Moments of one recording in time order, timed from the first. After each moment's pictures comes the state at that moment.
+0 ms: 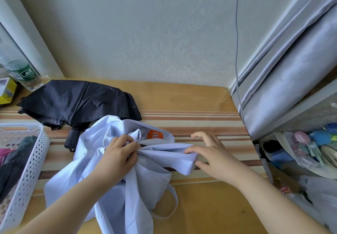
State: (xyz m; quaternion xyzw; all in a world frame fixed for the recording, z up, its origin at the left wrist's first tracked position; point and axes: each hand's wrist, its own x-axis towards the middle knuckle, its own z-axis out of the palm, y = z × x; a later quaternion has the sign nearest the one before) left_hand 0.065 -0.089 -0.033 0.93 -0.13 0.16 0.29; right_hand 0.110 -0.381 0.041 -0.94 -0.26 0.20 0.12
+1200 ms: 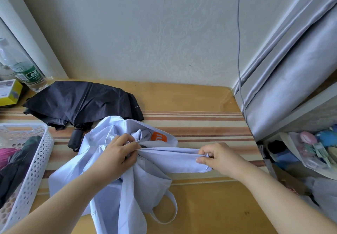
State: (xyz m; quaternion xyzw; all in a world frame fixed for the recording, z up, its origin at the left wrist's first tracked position) left_hand 0.069 -0.078 -0.030 0.93 -0.16 0.12 0.31; right_hand 0.119 -0.390 0.036 -0.92 -0.14 0.26 0.27
